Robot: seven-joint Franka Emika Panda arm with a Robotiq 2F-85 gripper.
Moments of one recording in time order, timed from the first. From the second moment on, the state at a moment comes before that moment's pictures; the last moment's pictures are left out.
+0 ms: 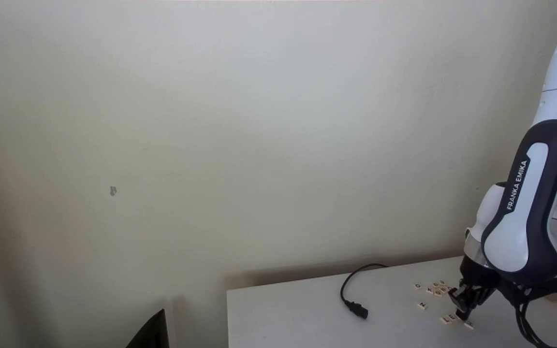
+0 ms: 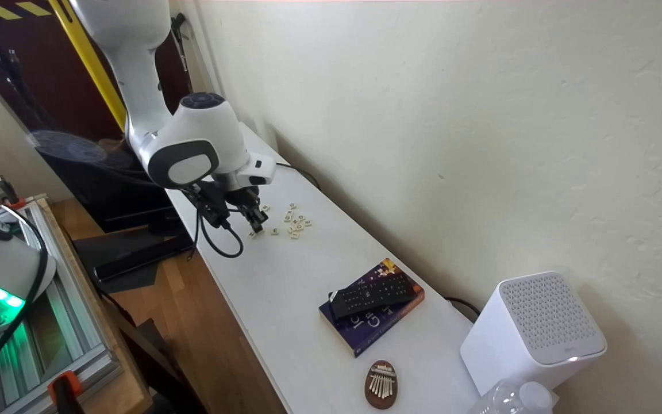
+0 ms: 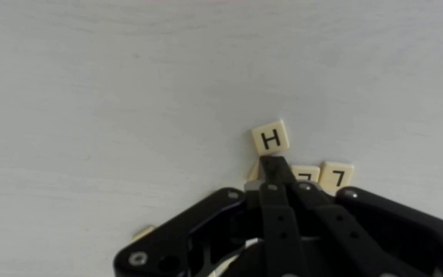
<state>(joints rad) -0.24 0.70 0.01 -2.52 -0.12 3.33 -0.07</state>
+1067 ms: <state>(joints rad) -0.31 0.66 0.05 -2.56 -0.12 3.37 -0.07</state>
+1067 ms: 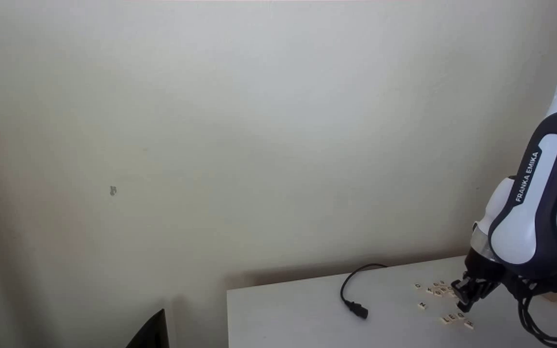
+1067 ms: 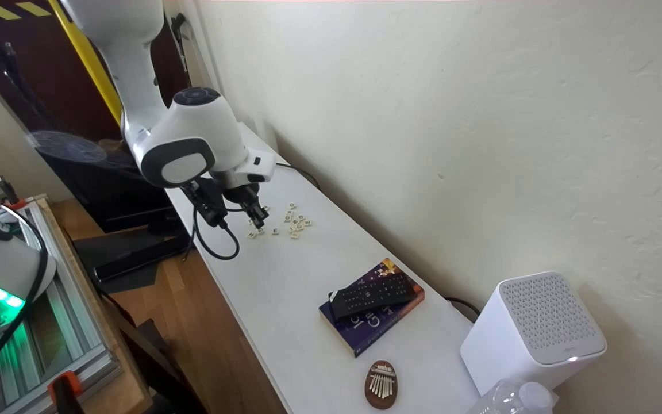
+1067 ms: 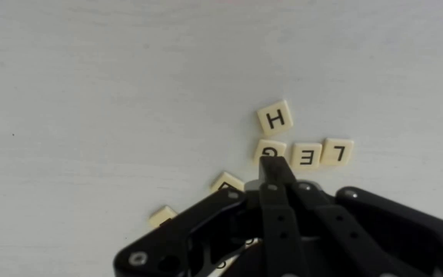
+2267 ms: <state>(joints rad) -0.26 0.64 0.02 -2.59 -0.12 3.32 -0.08</state>
